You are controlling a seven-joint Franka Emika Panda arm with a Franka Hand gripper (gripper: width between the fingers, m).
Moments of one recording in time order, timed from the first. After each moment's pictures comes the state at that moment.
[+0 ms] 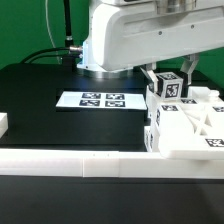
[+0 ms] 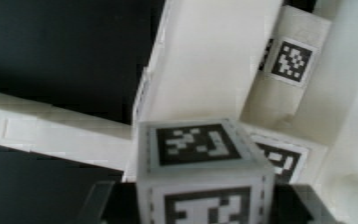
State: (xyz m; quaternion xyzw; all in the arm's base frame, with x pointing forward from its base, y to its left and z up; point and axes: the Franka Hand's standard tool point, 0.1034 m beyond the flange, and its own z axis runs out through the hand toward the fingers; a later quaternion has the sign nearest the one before) arm 0.644 0.054 0.119 -0.98 -0.16 0.03 0.07
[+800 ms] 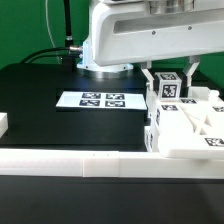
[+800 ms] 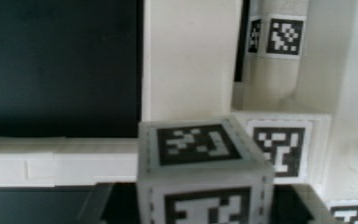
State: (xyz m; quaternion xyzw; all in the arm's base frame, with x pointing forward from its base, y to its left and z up) arm 0.644 0.053 0.119 -1.00 0.01 0.05 0.06
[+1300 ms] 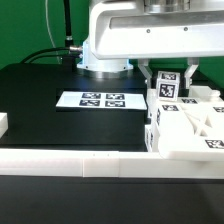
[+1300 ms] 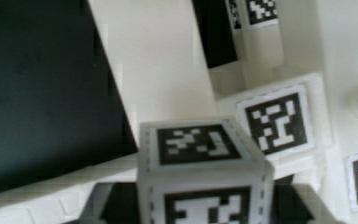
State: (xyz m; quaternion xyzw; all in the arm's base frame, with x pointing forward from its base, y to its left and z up) arm 0.646 0.052 0.120 -0.99 0.15 0.05 0.06
